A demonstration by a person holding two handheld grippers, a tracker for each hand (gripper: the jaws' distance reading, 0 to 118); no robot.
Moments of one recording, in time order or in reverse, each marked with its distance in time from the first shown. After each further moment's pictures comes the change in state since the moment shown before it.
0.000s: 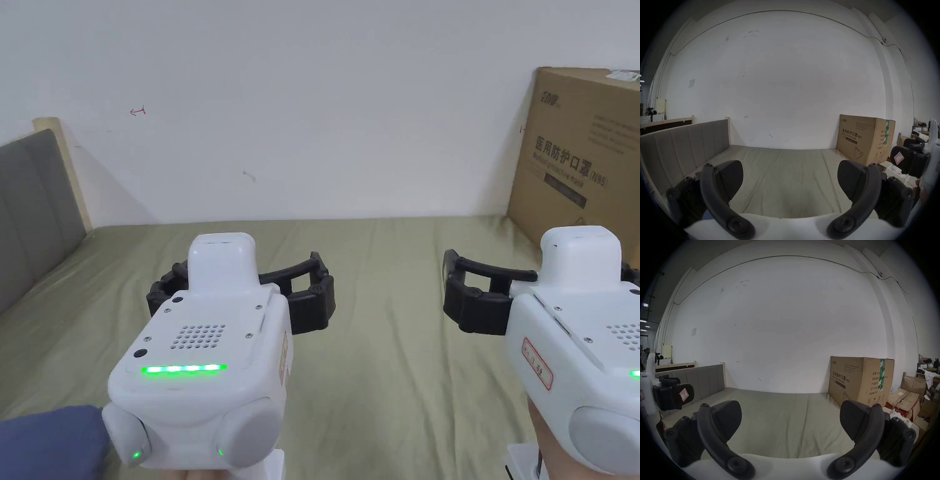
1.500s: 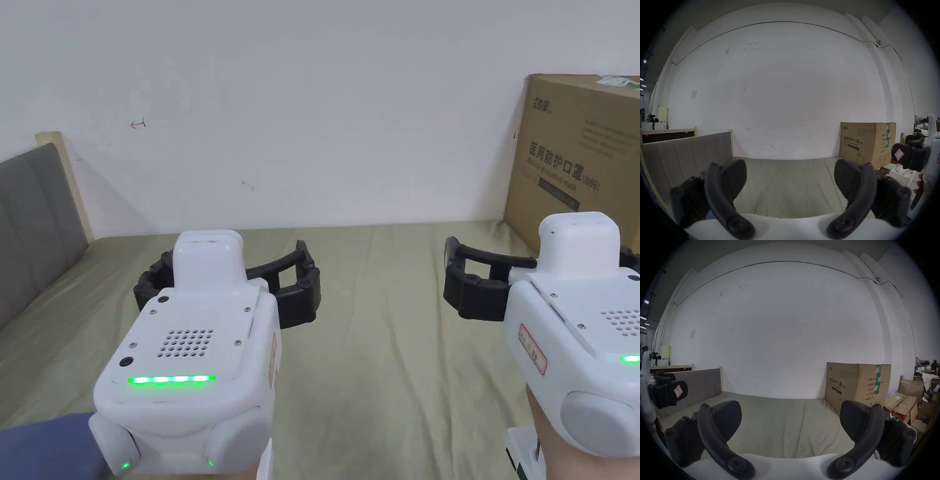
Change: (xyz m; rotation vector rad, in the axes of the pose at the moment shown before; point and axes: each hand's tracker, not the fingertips) left arm 0.002 0.009 0.012 0.110 0.023 -0.056; right arm 0.005 0.012 0.006 0.052 -0.027 0.014
